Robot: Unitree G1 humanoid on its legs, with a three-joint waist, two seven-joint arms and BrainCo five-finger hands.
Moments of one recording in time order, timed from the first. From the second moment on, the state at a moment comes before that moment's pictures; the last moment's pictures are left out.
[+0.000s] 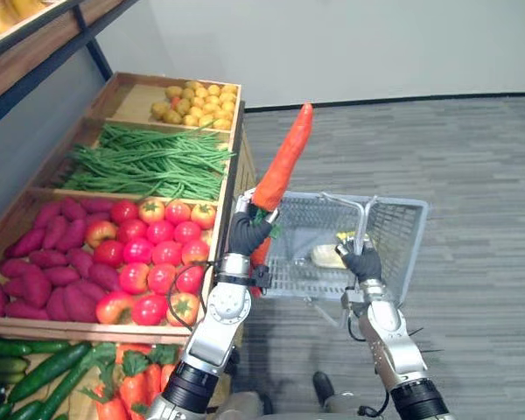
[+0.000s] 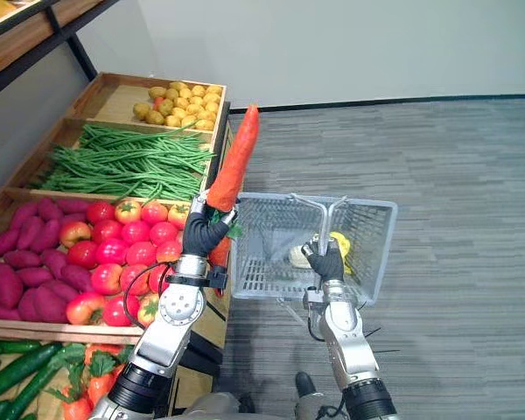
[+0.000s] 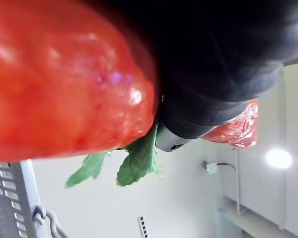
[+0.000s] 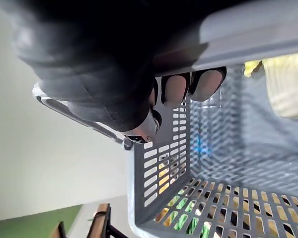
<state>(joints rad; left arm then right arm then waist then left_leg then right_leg) -0.13 0.04 -0.32 -0.08 0.21 -0.24 0.30 -0.04 -0.12 0.18 0.13 0.22 -0.14 -0.16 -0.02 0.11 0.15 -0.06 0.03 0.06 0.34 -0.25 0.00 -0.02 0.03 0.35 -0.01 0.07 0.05</state>
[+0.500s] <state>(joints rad) -0.14 0.02 -0.46 0.17 0.11 -0.16 0.29 -0.04 -0.10 0.36 0.13 0.43 -0.11 -0.11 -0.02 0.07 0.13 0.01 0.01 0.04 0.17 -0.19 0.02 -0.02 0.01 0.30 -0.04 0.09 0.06</state>
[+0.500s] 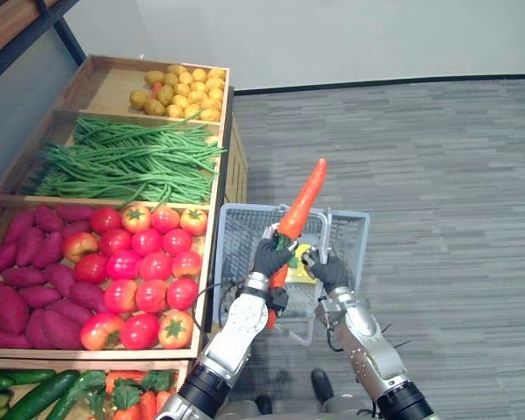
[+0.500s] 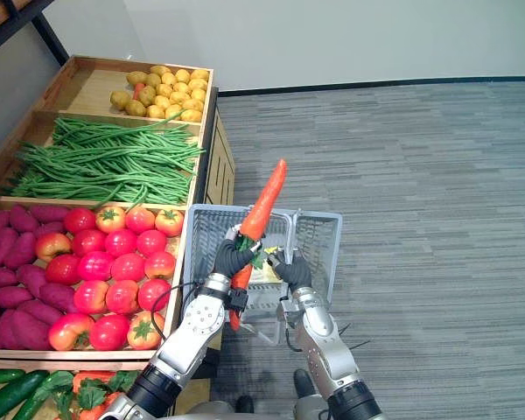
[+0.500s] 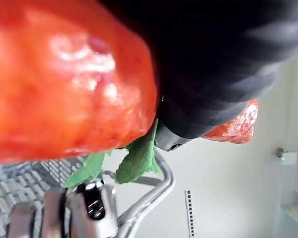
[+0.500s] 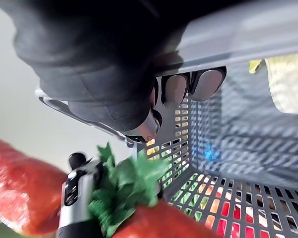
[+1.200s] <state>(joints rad) -0.15 0.05 -0.47 0.45 0.10 -0.09 0.33 -0.01 -0.14 0.59 -0.03 0.77 -0.11 -0.13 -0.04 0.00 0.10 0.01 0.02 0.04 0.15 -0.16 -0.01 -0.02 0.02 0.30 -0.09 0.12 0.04</state>
